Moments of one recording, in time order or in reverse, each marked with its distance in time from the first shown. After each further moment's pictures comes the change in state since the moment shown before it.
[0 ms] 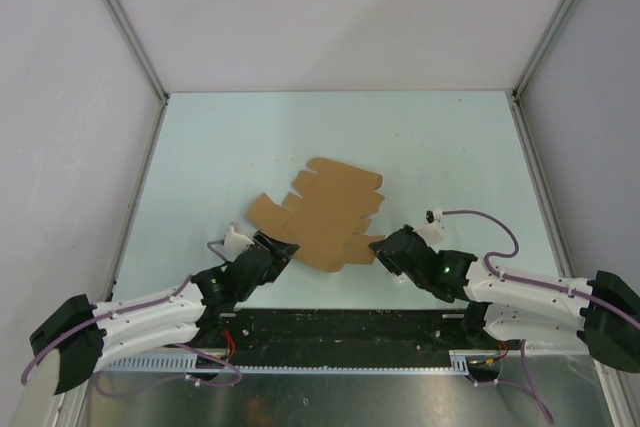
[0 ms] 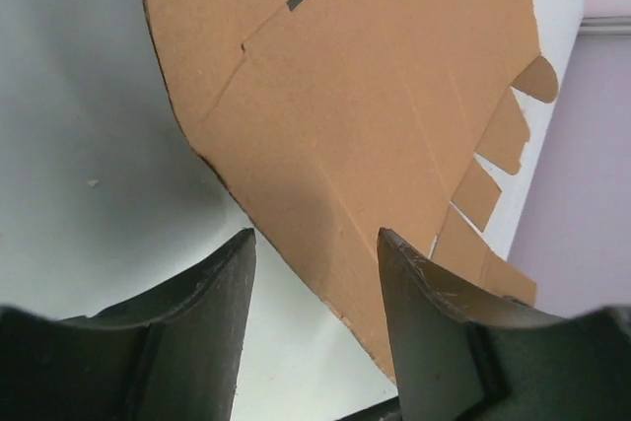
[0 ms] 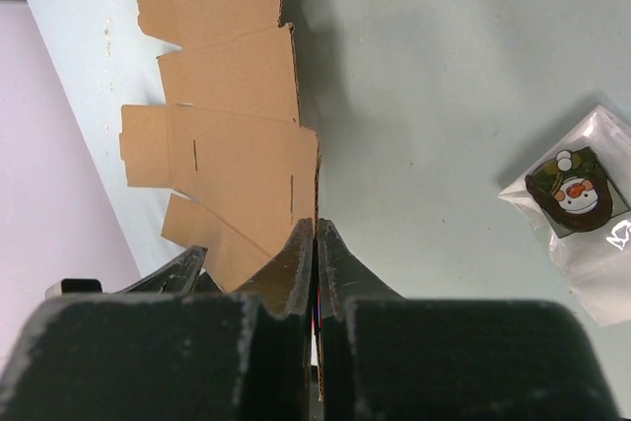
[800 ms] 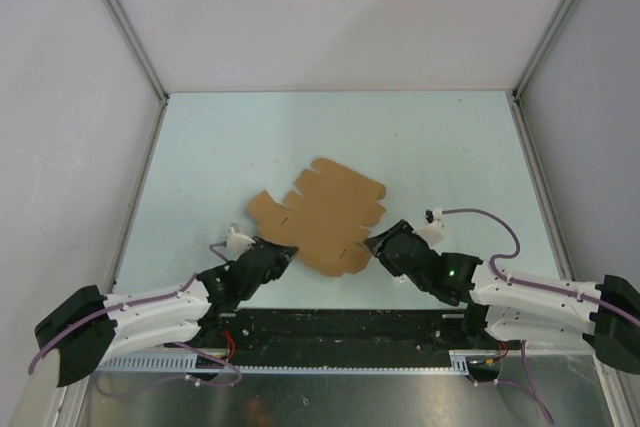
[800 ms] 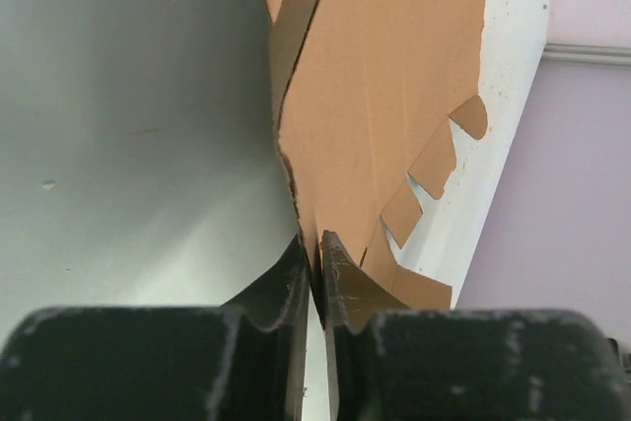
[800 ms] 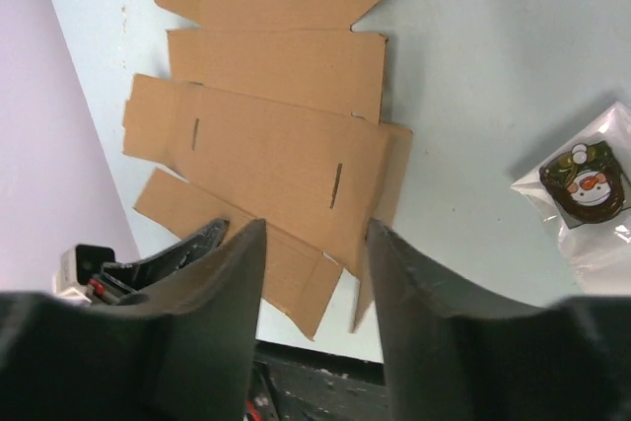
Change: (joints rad) left arm 0.000 0.100 -0.015 0.154 -0.002 -0.109; right arm 0.033 -0.040 -0.002 -0.001 0.012 -0.032
